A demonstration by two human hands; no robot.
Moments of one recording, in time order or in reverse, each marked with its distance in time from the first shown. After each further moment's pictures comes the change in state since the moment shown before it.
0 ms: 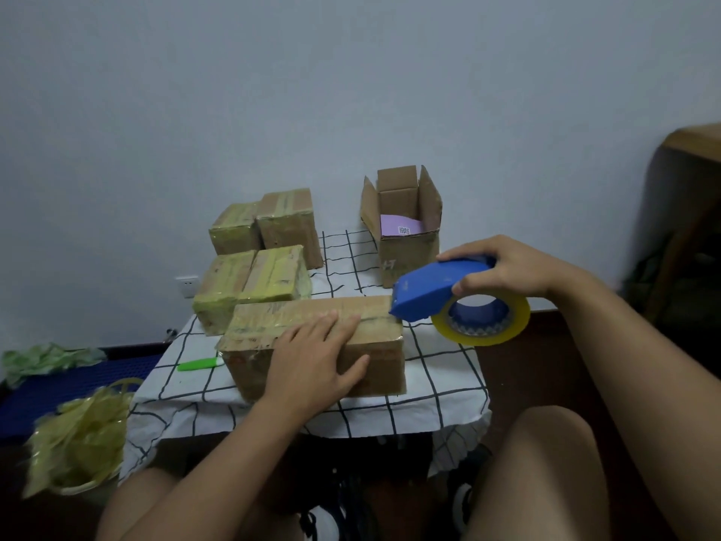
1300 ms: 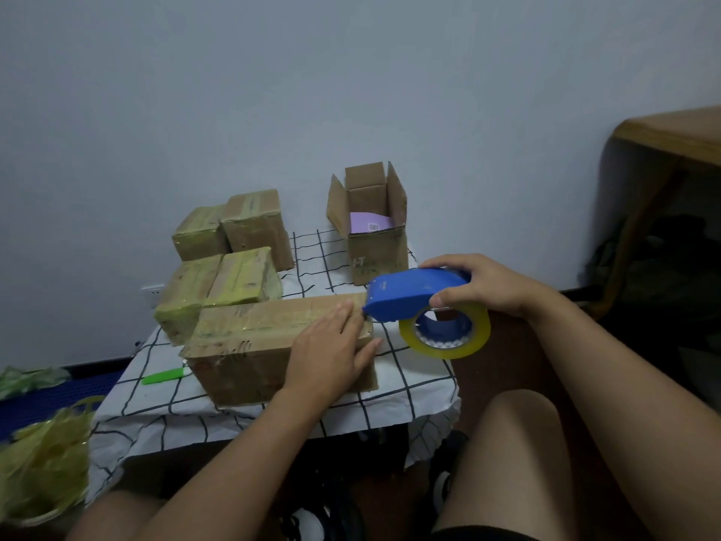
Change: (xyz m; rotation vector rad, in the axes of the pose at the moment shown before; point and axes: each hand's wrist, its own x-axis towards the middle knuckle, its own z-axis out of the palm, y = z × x) left_hand 0.030 0.054 0.012 -0.036 -0.071 0.079; right_hand -0.024 0.038 0.016 0.222 0.036 0.057
